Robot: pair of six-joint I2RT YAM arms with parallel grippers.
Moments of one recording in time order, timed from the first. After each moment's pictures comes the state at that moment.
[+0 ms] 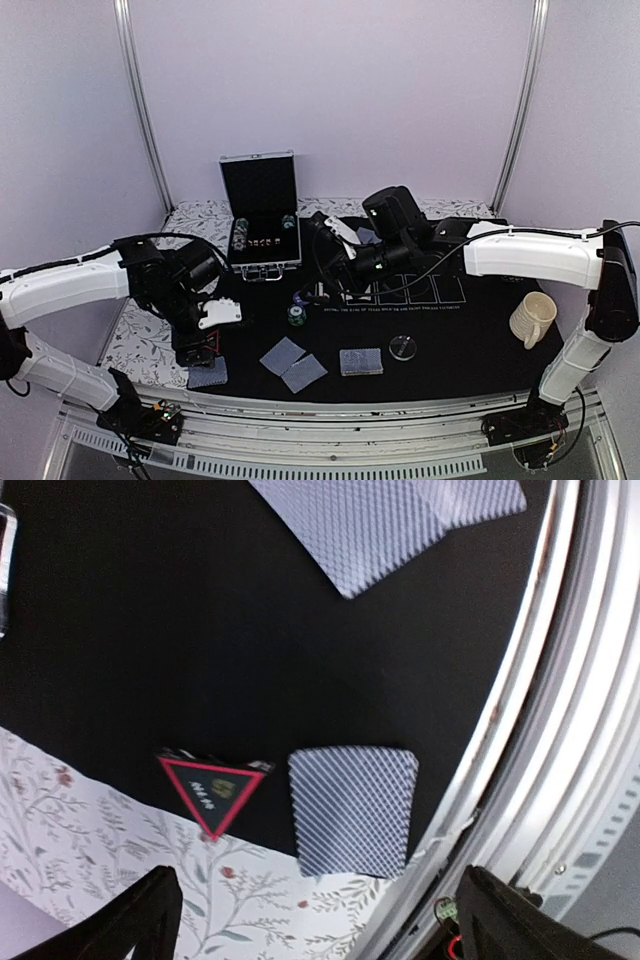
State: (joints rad) left arm -0.78 1.23 0.94 -1.08 0.02 0.50; right arm 0.96 1.66 1.30 -0.25 -0.41 0.16
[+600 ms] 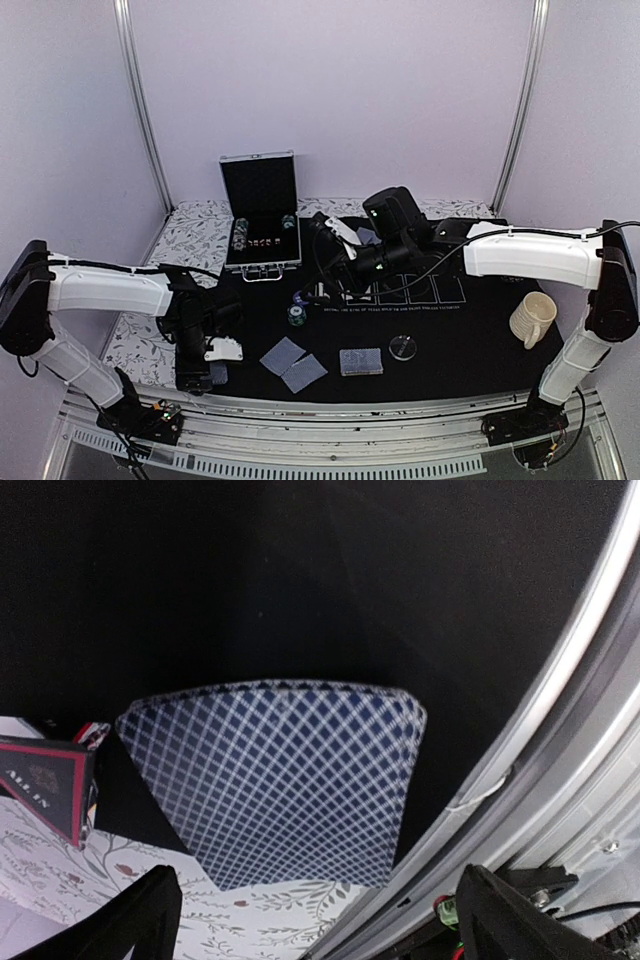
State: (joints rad) left arm -0.86 1.46 0.78 -1.08 -0.09 0.46; right arm 0.96 1.66 1.29 -0.24 -0.40 0.16
